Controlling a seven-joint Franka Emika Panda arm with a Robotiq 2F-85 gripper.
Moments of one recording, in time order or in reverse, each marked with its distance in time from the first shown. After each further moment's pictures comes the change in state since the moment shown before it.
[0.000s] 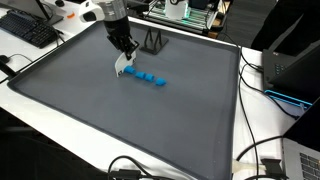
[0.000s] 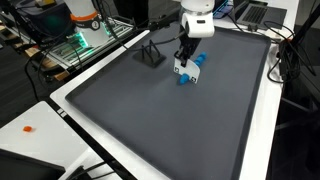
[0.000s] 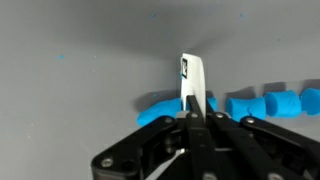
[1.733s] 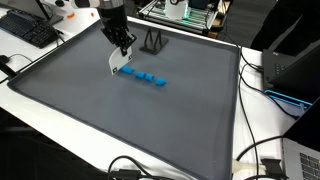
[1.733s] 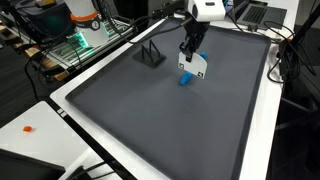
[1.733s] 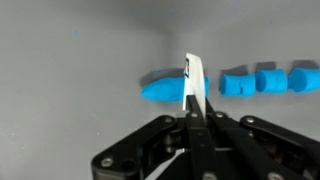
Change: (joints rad) arm 0.018 -0.038 -0.009 0.033 -0.052 -0.025 0.023
